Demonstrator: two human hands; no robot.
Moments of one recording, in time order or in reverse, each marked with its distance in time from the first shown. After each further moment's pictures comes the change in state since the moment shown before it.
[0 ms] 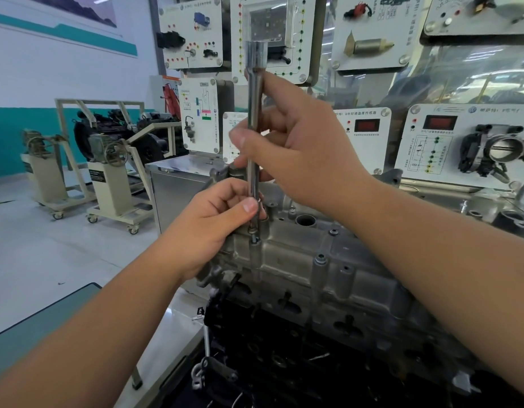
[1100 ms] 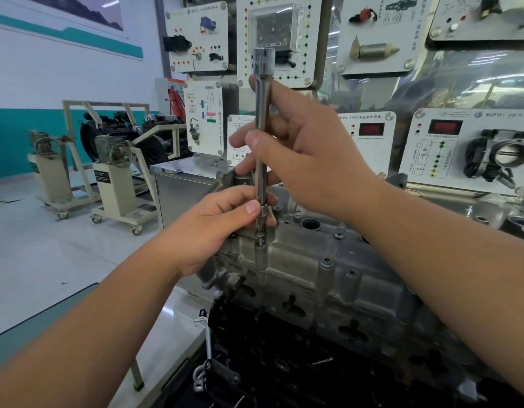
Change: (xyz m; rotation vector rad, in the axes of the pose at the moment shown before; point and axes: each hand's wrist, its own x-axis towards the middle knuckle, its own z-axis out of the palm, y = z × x) left_hand 0.002 0.006 -0.007 -0.009 -0.093 -0.099; right_hand 0.000 -0.003 0.000 0.060 -0.071 -0.030
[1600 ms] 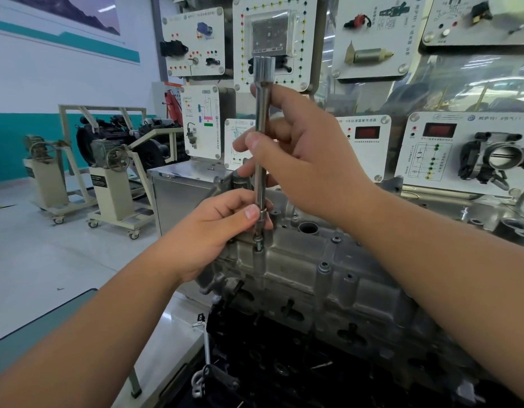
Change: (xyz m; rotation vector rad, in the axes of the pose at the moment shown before) left_hand -0.001 0.001 0.002 0.008 0.016 0.015; right_hand 0.000 0.002 0.001 0.006 0.077 0.024
